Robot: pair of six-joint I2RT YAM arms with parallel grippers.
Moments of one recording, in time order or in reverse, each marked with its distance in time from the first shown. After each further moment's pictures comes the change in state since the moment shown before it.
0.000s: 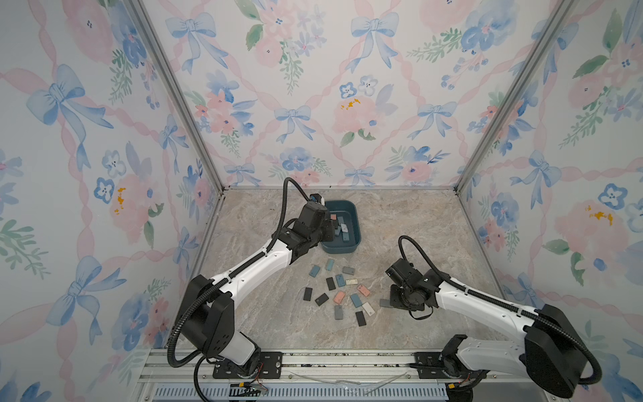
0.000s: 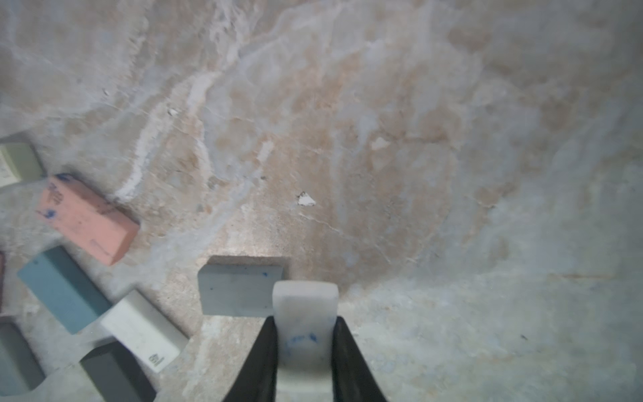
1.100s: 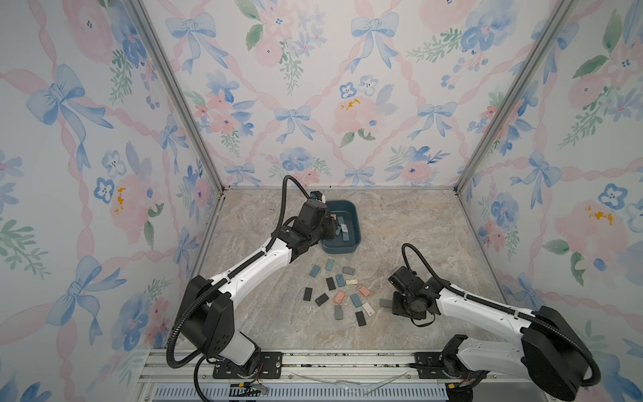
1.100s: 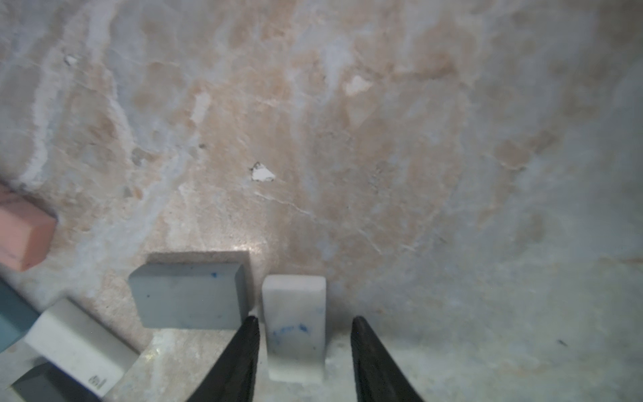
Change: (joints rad) left arm 0.000 0.000 0.031 -0.001 0.016 0.000; right arm 0.019 0.000 -0.137 0.085 -0.036 0.064
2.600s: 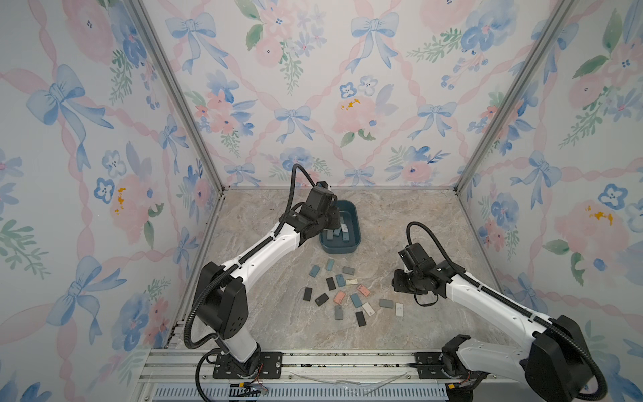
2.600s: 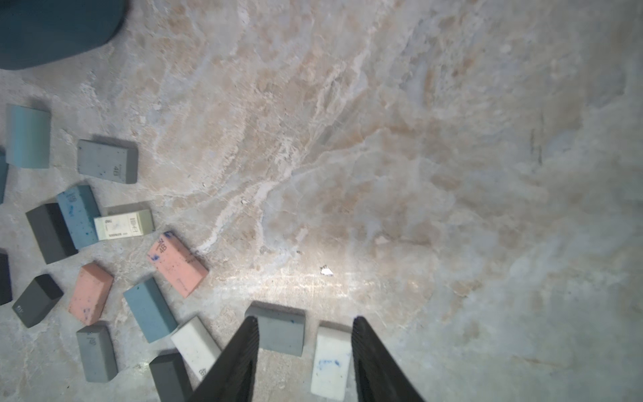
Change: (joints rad) left arm 0.011 0.117 0.192 -0.126 0.004 0.026; right arm -0.153 -0.043 0.167 -0.013 -0.032 -0.251
